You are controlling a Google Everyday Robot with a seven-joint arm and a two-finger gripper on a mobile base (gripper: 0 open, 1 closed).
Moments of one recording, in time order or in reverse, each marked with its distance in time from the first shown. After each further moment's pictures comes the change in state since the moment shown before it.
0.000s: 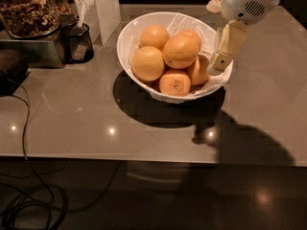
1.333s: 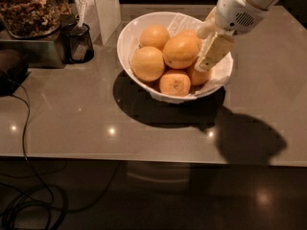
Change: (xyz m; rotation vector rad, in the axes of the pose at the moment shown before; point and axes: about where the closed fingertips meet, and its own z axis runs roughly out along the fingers) arm 0.005 -0.003 0.028 -0.049 -0.042 0.054
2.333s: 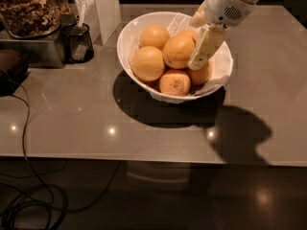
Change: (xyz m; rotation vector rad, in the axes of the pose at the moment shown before) arm -0.018 -0.018 0.012 -0.010 -0.008 -0.036
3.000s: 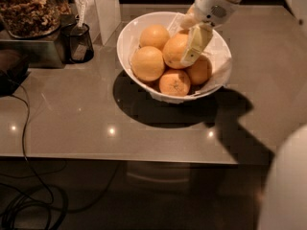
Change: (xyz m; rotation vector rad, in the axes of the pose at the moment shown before) arm -0.003 -0.029 0.034 -0.090 -0.007 0.007
